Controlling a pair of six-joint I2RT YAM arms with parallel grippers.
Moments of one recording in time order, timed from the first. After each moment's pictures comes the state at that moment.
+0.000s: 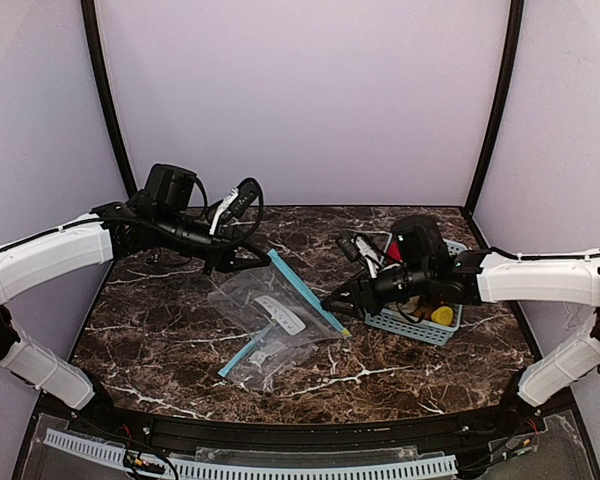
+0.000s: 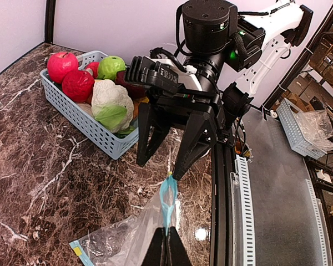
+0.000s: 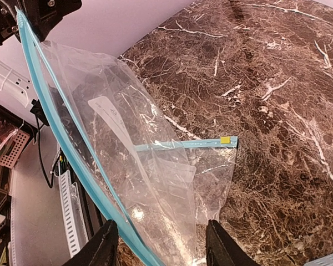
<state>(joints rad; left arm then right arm) -0.64 1.38 1.16 -0.37 0.82 0.09 0.82 1.41 0.87 -0.03 -0.53 0.26</state>
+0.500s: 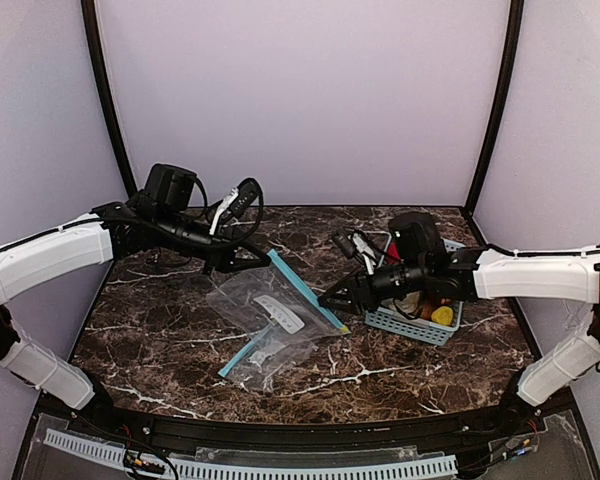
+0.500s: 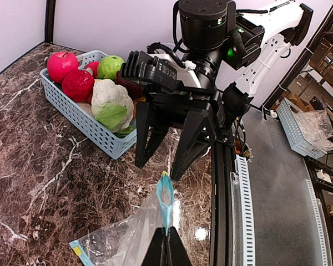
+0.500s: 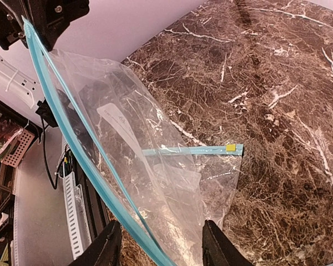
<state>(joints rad) -0.64 1.38 1.16 -0.37 0.82 0.09 0.82 1.43 0.89 -0.03 -0.57 0.25</state>
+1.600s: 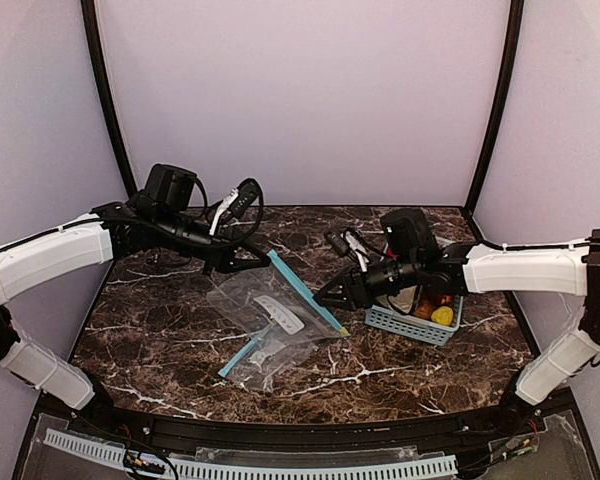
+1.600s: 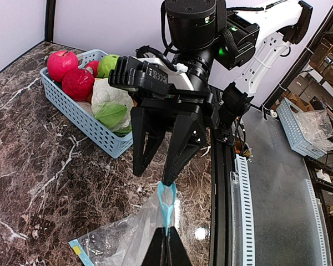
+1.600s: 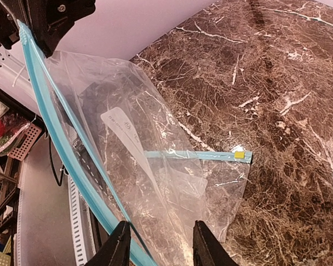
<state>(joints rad) -0.64 1.38 1.16 -0.37 0.82 0.09 0.80 1.50 0.95 -0.02 -0.64 0.23</state>
